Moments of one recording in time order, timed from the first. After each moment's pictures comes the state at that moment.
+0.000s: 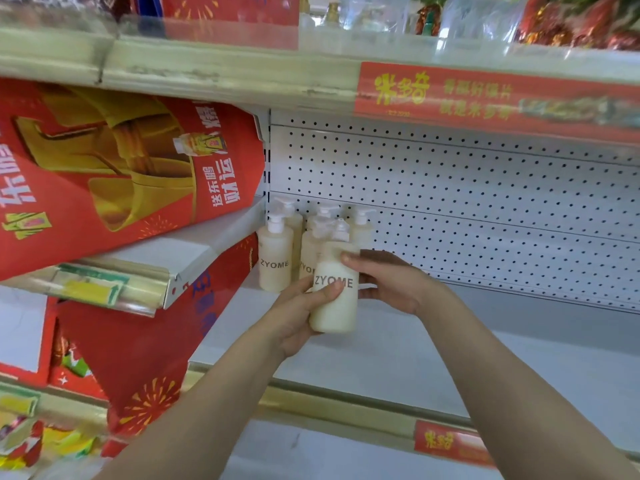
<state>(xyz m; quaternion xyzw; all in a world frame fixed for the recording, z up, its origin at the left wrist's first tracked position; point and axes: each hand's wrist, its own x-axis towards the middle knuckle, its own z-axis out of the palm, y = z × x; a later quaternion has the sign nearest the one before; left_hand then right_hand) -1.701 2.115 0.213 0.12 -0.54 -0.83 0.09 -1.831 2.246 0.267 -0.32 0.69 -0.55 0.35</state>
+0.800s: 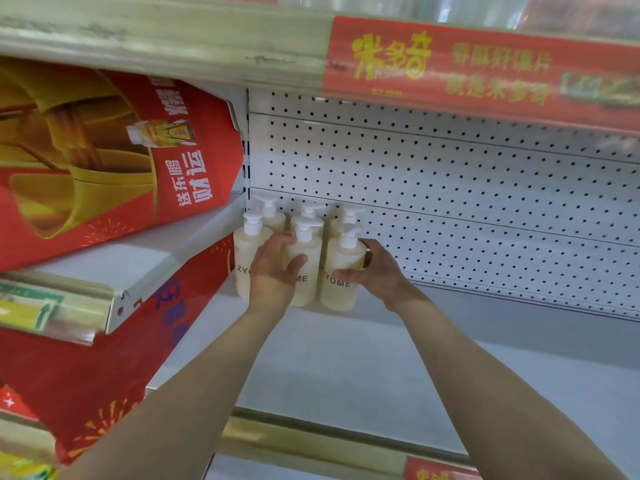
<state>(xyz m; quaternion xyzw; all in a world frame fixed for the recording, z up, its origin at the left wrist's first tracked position) -1.795 2.062 0.188 0.18 -0.76 -0.43 0.45 -1.916 2.217 0.219 -0.28 0.81 -0.51 0.12</state>
